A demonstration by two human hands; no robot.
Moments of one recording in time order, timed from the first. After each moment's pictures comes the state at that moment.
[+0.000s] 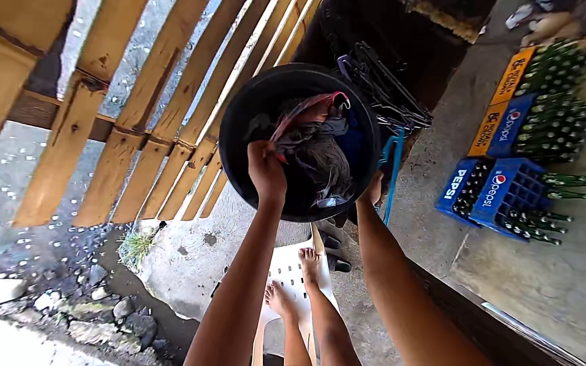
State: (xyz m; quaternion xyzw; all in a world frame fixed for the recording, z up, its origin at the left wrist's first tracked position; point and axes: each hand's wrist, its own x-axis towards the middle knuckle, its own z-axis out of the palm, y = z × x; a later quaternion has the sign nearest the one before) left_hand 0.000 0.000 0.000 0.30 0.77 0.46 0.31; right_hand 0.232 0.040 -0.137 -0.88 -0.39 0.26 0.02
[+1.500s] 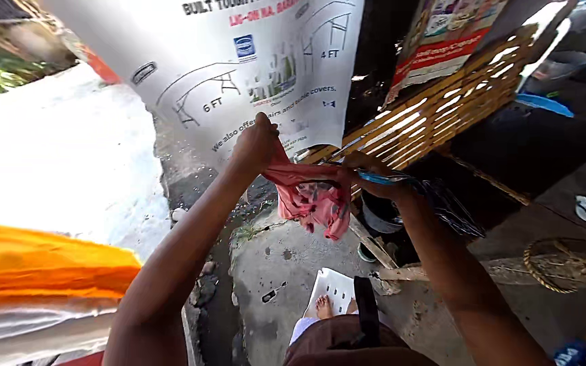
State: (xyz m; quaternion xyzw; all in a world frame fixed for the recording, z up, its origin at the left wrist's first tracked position) left_hand -0.140 -0.387 0.637 0.38 0.90 0.19 0.10; right_hand 0.040 -0.220 0.535 -0.05 -0.87 0.46 0.18
